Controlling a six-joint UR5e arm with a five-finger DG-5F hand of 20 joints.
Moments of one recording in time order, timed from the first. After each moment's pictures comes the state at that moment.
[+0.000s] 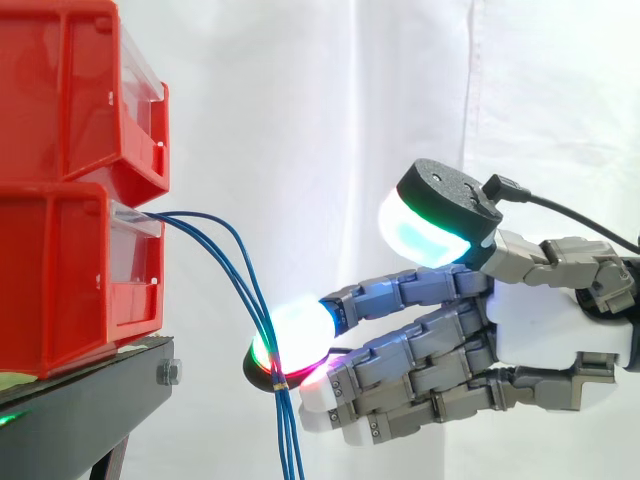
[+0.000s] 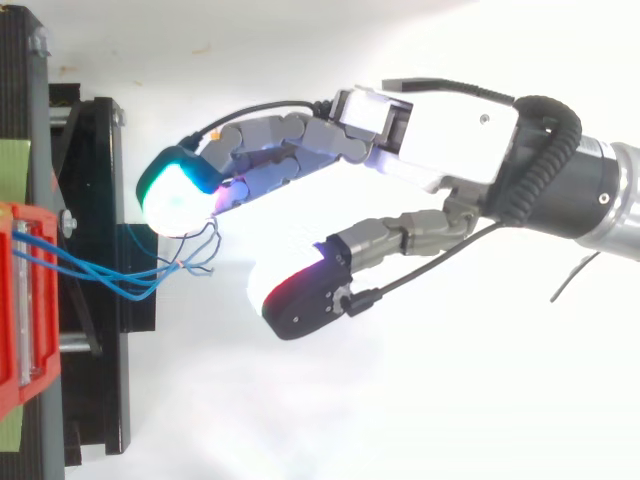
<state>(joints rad) 0.14 -2.24 -1.40 -2.56 -1.25 -0.32</state>
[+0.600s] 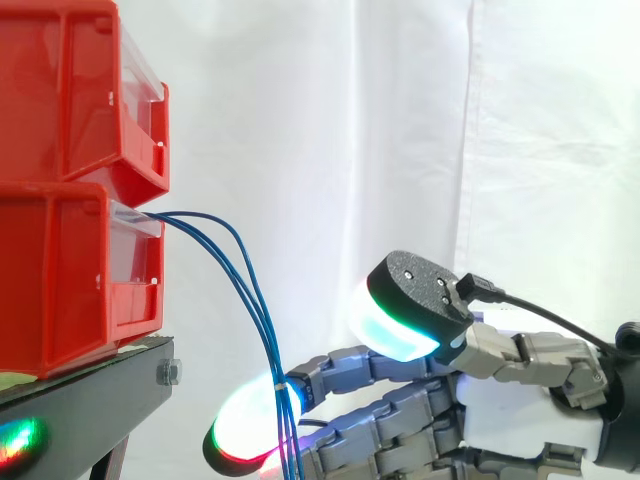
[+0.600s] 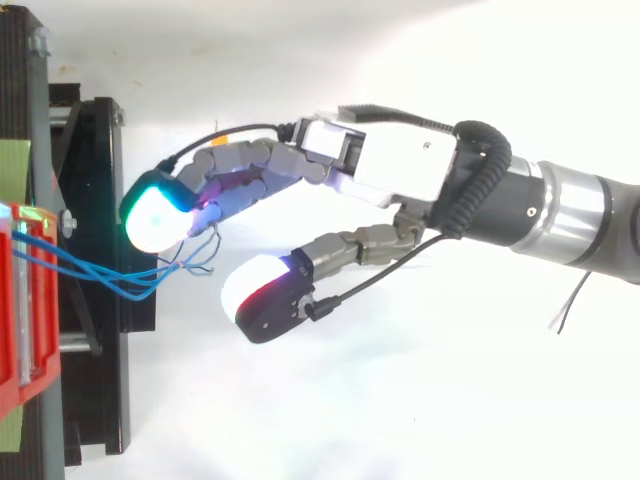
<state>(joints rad) 0.13 -2.36 -1.38 -2.38 -1.27 -0.33</state>
